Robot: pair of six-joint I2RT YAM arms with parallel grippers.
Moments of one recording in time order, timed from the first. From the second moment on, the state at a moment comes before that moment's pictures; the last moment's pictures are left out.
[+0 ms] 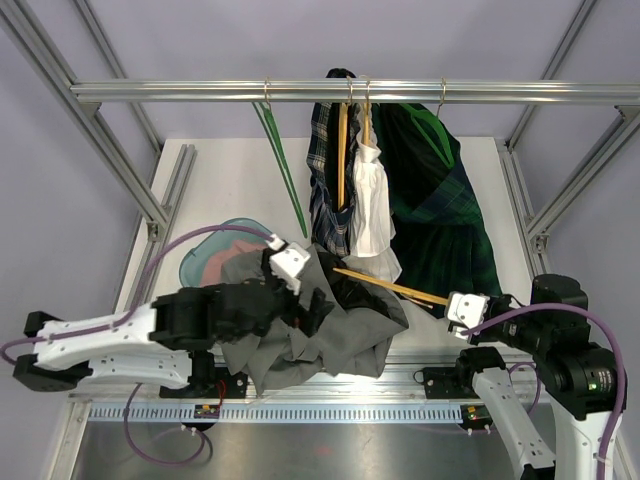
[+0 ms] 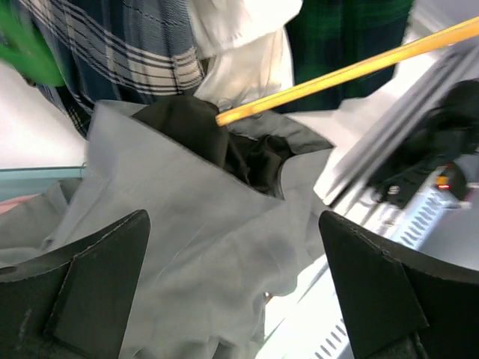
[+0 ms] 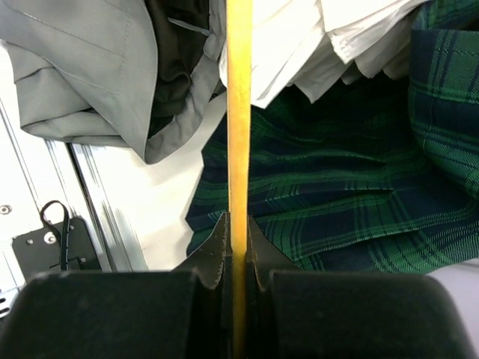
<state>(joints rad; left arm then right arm) -1.42 0.84 1.01 -0.59 -0.50 -0.38 0.12 0.48 1.19 -1.38 -0.61 -1.11</state>
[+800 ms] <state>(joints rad) -1.47 1.05 0.86 -0.78 -1.07 -1.09 0.12 0.48 1.18 -1.38 -0.68 -1.10</state>
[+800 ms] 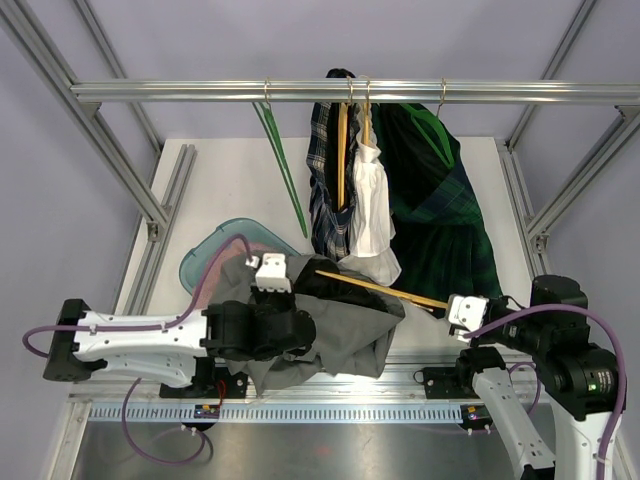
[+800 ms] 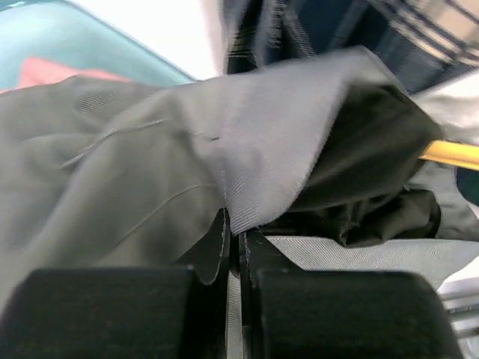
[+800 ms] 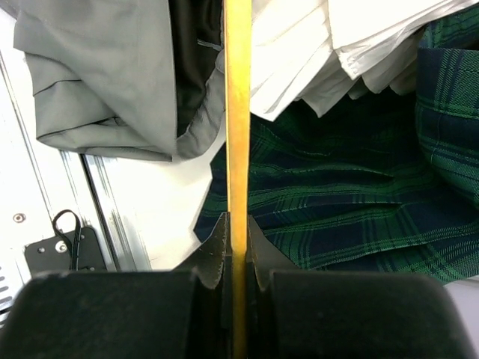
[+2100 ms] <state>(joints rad) -1.50 0.64 0.91 -0.44 -0.40 0.06 0.12 0.58 1.14 -1.38 -0.80 -1.15</state>
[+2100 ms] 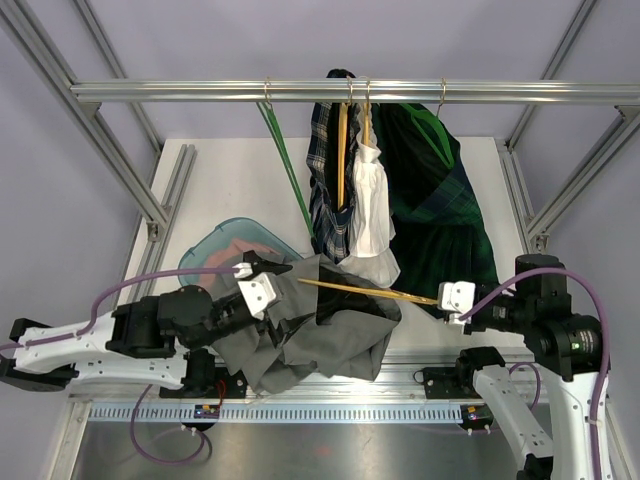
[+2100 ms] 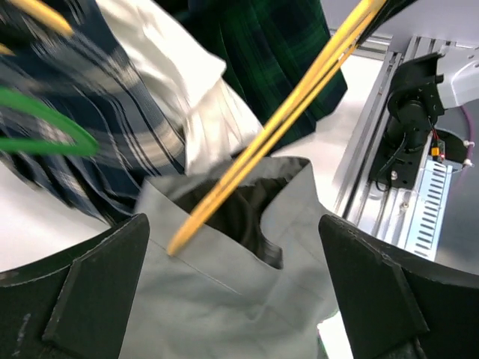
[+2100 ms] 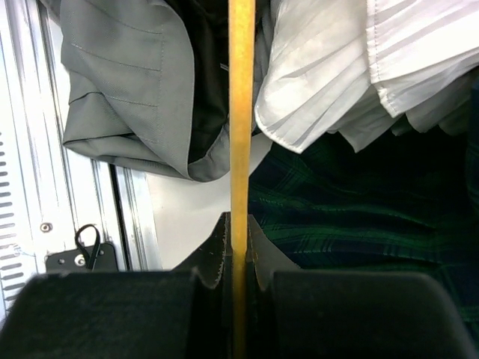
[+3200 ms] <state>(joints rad) -1.50 0.91 0.98 -0.45 -0.32 0.48 0.12 0.62 1.15 -1.37 -0.99 -1.29</state>
